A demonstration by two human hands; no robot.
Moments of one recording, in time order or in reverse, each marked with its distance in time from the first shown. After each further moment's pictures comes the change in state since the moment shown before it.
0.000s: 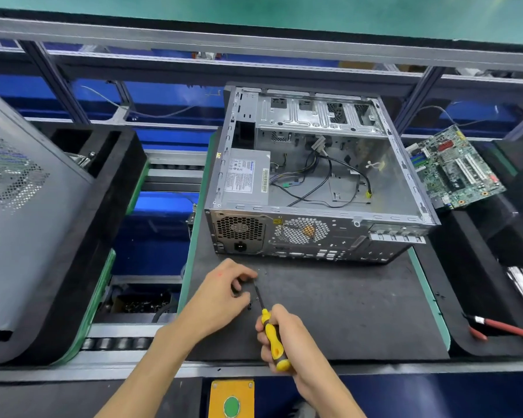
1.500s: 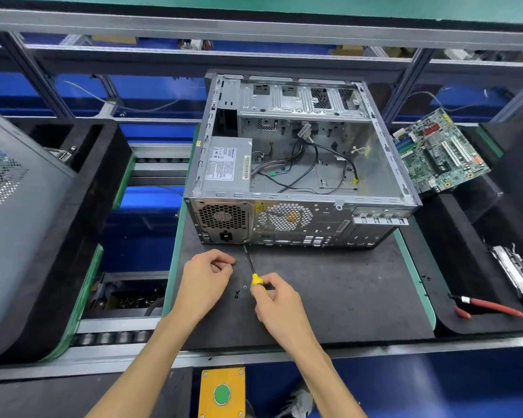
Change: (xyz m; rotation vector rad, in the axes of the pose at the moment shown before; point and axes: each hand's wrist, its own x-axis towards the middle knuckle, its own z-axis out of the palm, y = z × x) left_hand 0.012 0.001 0.017 -0.109 0.279 -0.283; right_hand 0.043 0.015 -0.019 -0.400 0.236 -0.550
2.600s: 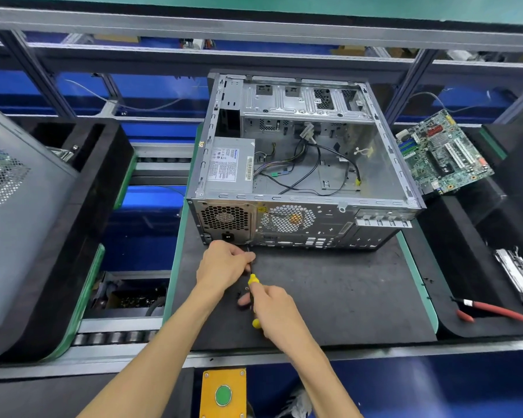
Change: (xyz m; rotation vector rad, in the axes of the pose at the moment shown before) left_hand 0.026 0.031 0.014 -0.025 -0.118 -0.211; right_hand -0.003 -0.027 0.007 -0.081 -0.065 0.216
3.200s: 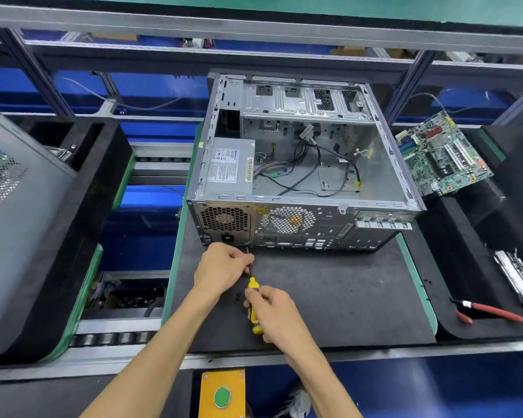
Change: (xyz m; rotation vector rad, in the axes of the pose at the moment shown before) left_hand 0.000 -0.005 -0.001 -0.009 -0.027 0.050; right_hand -0.004 0.003 -0.003 0.140 -0.040 0.030
